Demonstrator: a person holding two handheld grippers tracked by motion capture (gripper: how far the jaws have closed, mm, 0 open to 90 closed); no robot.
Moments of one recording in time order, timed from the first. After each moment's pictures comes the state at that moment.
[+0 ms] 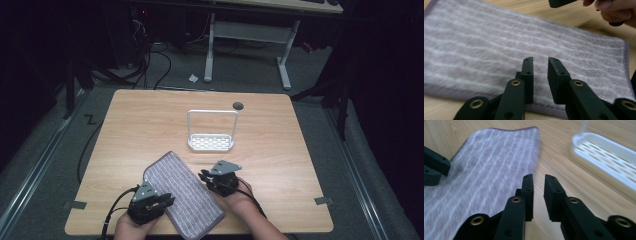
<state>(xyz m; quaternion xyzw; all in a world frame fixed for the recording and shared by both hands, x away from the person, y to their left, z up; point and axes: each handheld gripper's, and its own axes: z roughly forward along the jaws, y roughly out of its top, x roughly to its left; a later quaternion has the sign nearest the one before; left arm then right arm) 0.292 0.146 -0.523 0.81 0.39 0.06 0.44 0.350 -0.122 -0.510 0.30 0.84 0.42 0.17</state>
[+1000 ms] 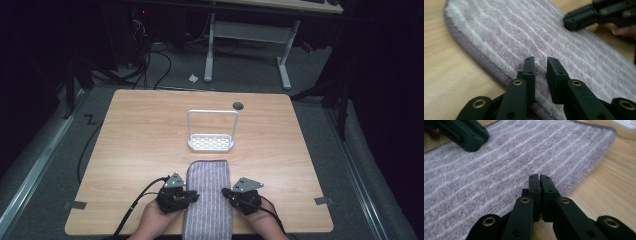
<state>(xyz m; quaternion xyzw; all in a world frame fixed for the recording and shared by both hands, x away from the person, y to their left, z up) 0.314 0.072 -0.533 0.85 0.31 -0.01 0.43 0.296 -0.192 -0.529 0.35 0.85 0.37 0.16</state>
